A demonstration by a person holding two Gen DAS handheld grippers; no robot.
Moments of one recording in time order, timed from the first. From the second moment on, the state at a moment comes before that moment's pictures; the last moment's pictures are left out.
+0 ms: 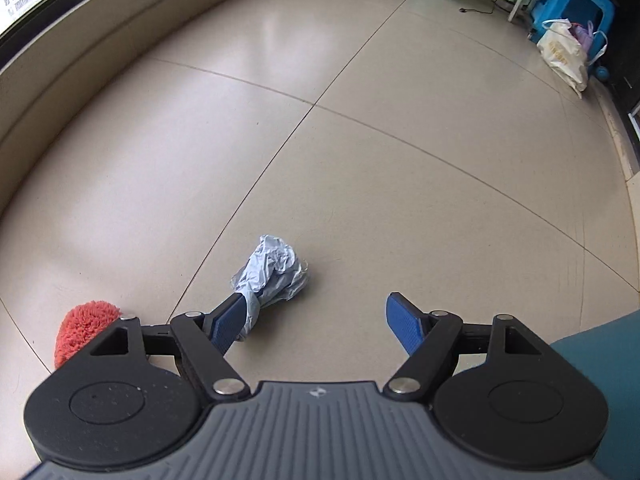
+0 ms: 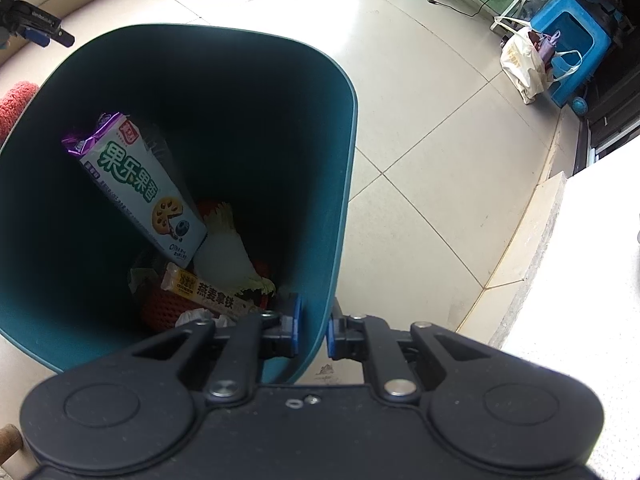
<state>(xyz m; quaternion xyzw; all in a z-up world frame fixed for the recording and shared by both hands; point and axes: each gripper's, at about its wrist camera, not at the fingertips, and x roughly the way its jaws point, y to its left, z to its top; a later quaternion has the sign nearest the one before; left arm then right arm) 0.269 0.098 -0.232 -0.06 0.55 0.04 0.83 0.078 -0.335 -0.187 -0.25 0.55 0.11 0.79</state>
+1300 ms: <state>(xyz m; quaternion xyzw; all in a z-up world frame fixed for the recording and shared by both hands) 0.274 0.133 -0.353 0.03 0.61 0.08 0.79 0.079 -0.320 -0.193 -0.28 0.56 0.08 0.78</state>
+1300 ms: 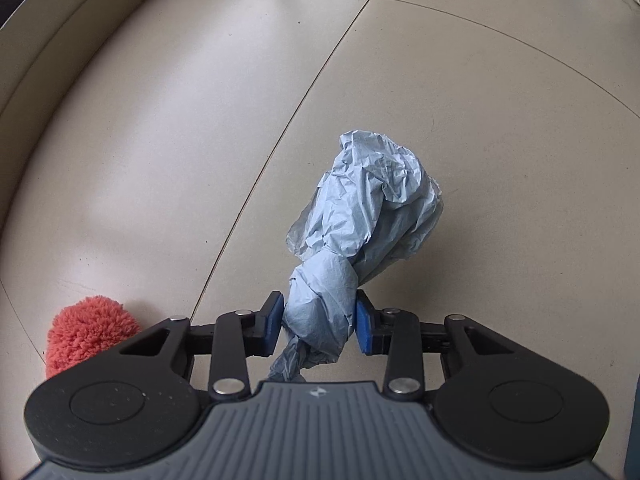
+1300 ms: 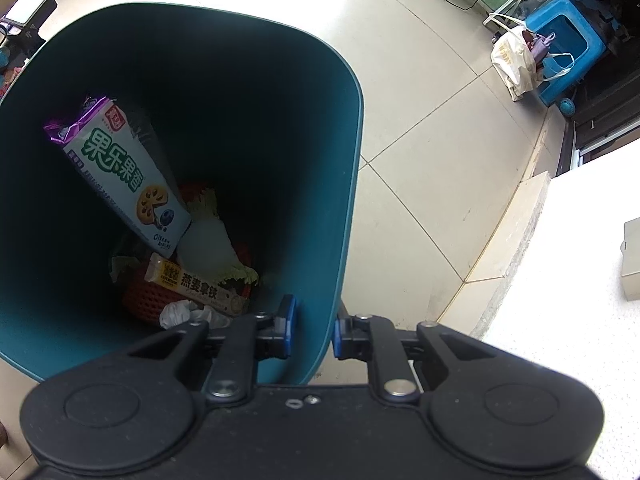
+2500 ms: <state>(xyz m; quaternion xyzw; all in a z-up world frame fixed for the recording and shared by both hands) 0.127 -0.106 -0.053 0.08 0.49 -0.16 0.85 0.067 -0.331 -0.188 -0.26 0.53 0.09 0.80</state>
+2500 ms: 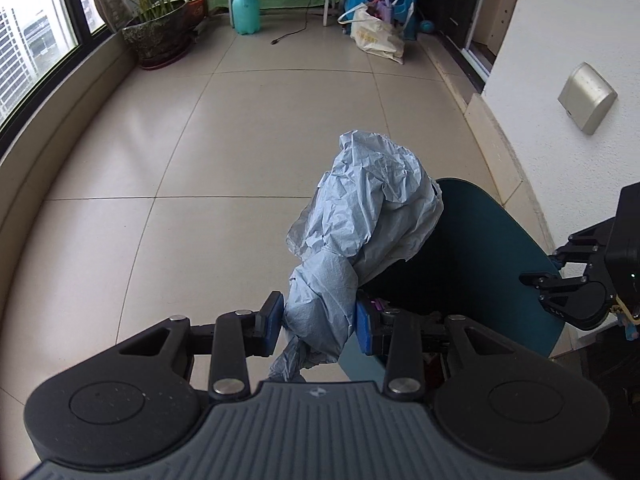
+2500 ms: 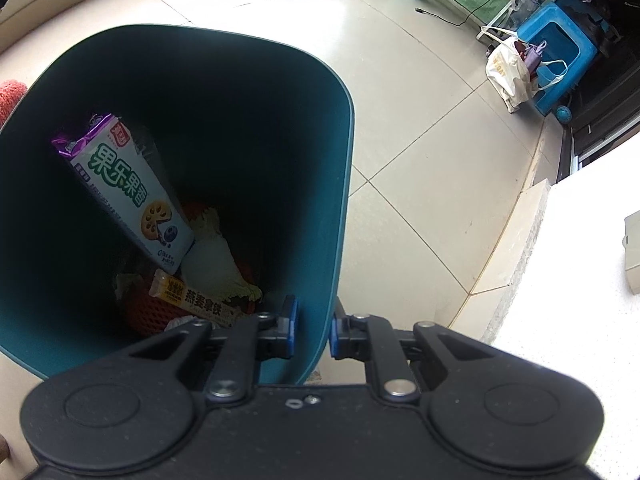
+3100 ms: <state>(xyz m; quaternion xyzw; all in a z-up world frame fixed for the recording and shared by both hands) 0.141 -0.239 -0.169 0.15 0.58 -0.19 0.78 0.065 -0.343 -0.184 -0.24 0.53 0.10 0.81</state>
